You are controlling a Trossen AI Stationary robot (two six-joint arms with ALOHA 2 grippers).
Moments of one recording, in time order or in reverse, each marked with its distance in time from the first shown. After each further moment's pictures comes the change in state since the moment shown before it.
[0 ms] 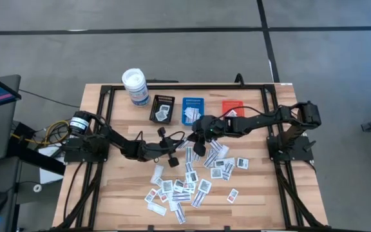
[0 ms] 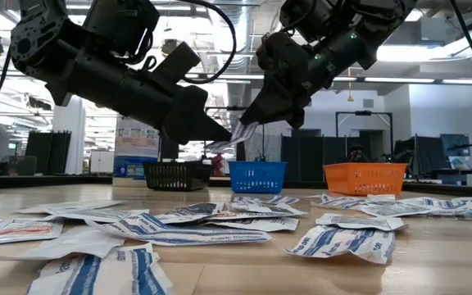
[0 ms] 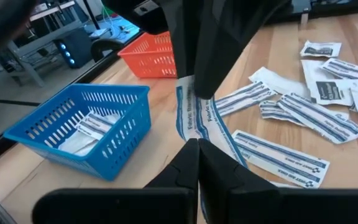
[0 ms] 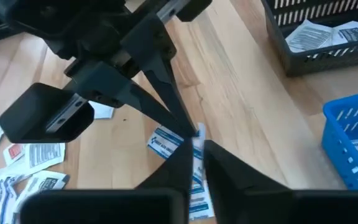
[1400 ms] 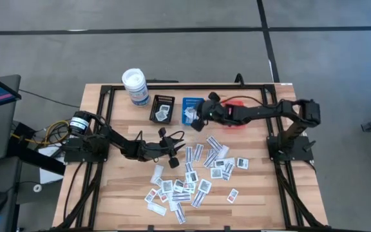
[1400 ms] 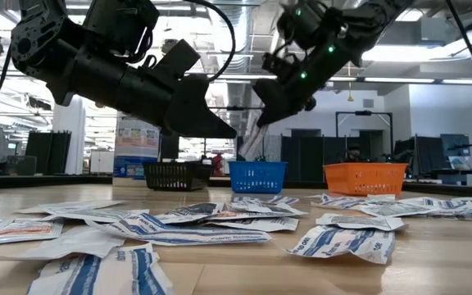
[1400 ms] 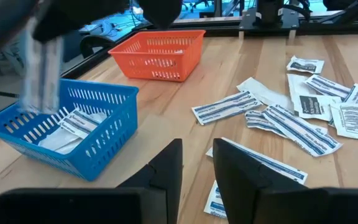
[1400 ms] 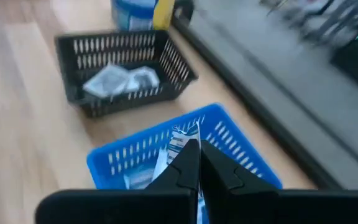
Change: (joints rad) left arm 0.000 -0.001 0.000 0.014 0.041 -0.079; right arm -0.160 -0.011 0.049 -0.058 0.443 -0.218
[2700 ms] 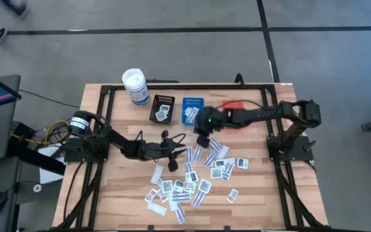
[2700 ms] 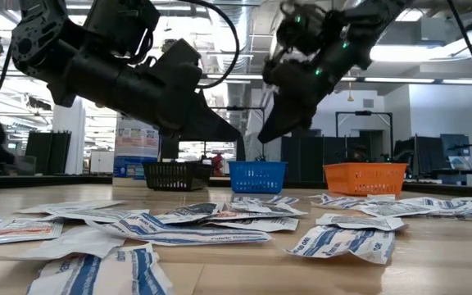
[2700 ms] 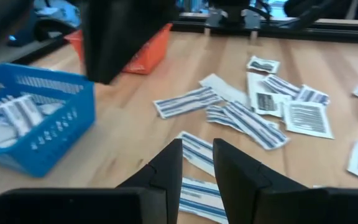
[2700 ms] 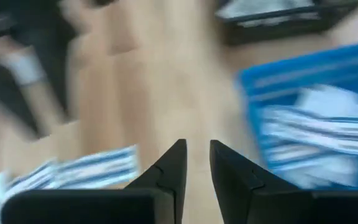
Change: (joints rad) left arm 0.007 0.000 0.000 -0.012 0.152 -0.087; right arm 0.048 -0.005 -0.004 -0.171 -0.447 0.059
